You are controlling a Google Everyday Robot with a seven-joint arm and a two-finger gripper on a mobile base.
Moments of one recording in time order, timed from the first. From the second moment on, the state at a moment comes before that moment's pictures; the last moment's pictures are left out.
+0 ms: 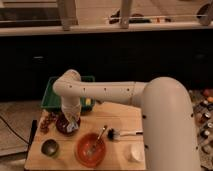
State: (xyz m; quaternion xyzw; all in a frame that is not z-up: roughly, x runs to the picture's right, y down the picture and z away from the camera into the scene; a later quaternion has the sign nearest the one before) arm -0.171 0.164 0.766 -0.22 -0.33 -0.71 0.58
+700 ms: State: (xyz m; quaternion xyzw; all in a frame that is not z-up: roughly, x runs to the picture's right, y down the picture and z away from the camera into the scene) arm -0.176 0.157 0.768 -0.21 -0.33 -0.71 0.59
